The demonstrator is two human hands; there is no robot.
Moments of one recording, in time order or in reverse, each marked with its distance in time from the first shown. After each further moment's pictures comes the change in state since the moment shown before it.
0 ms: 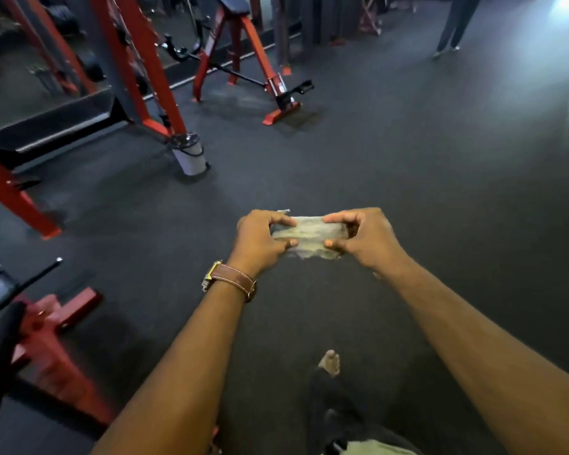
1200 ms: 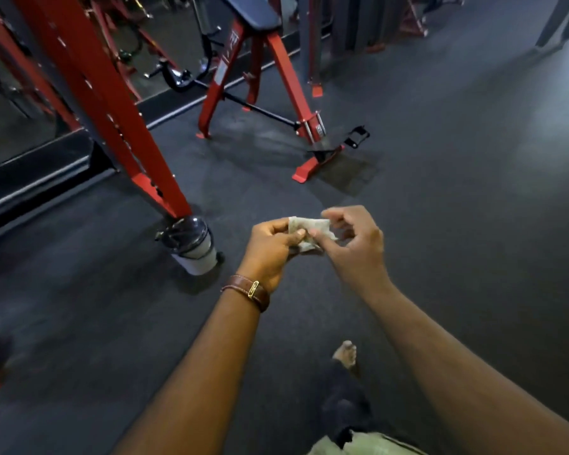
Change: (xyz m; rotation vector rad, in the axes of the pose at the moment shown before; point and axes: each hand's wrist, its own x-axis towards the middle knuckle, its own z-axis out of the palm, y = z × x) left_hand 1.085 -0.303 -0.108 -0.820 -0.065 -0.364; right_hand 1.111 -0.019 0.258 0.013 0.321 -0.304
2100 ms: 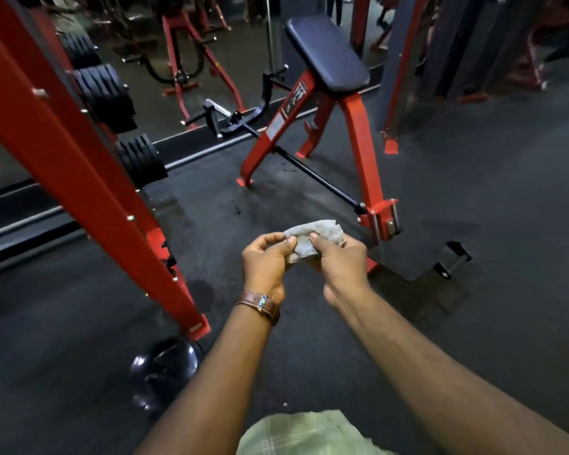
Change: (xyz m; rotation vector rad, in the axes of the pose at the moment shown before) left_hand 0.763 0.178 -0.128 -0.300 0.570 0.050; right_hand 0.694 0.198 0.408 0.699 -0.111 0.710
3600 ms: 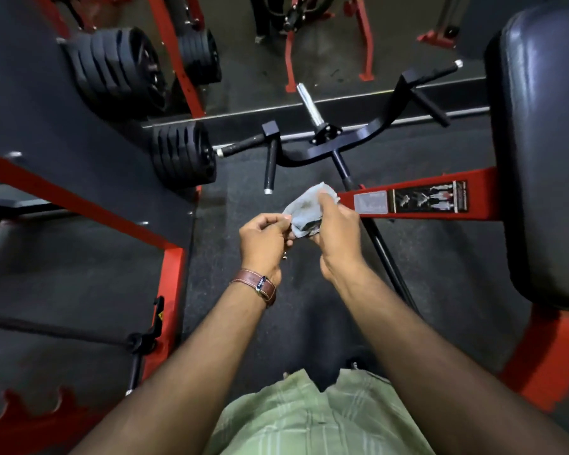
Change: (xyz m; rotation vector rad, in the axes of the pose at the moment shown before) left_hand 0.863 0.170 0.216 -0.009 0.574 0.026; right_hand 0.860 0.005 0.458 -0.209 -0.429 0.284
